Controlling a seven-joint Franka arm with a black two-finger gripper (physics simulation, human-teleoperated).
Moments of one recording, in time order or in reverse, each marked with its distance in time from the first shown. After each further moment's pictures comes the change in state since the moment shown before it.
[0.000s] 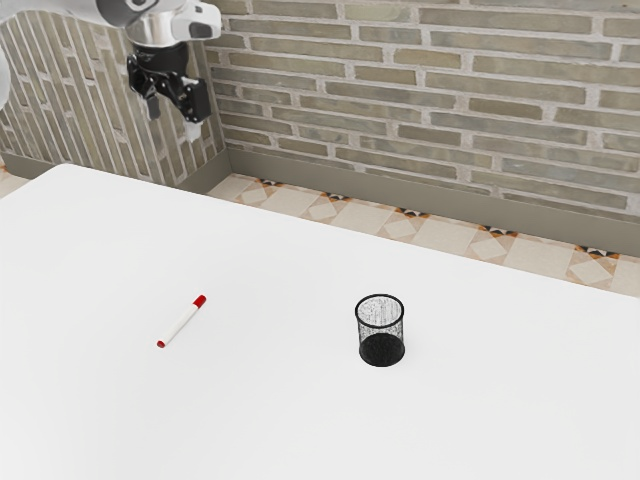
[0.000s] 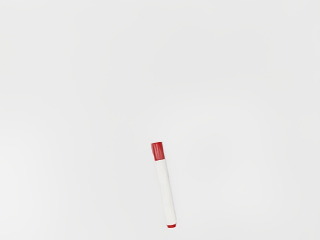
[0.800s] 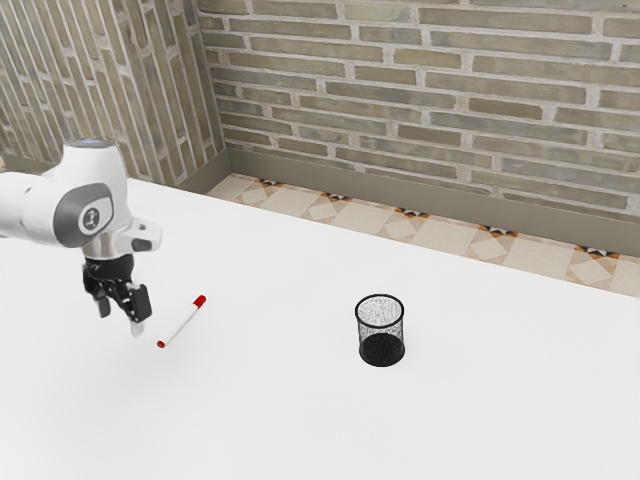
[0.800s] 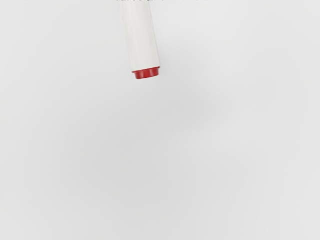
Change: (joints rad) arm 0.263 -0.222 -0.097 -1.014 -0.005 0.571 0.108
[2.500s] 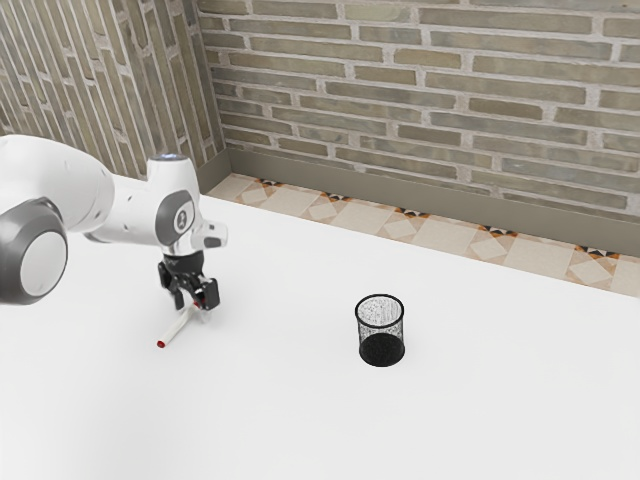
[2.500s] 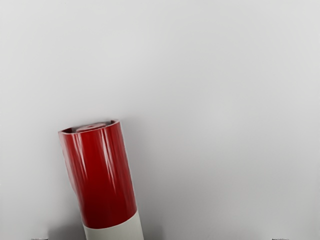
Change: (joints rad) arm -0.021 0.574 0.000 0.503 -0.253 0.056 0.103
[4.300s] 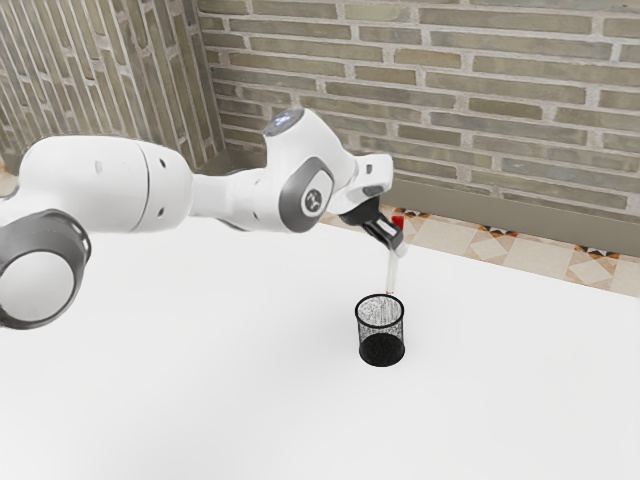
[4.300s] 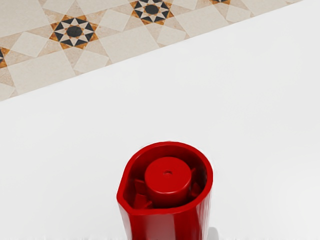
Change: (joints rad) arm -0.039 0.025 -0.496 0.267 -0.063 0.400 -0.041
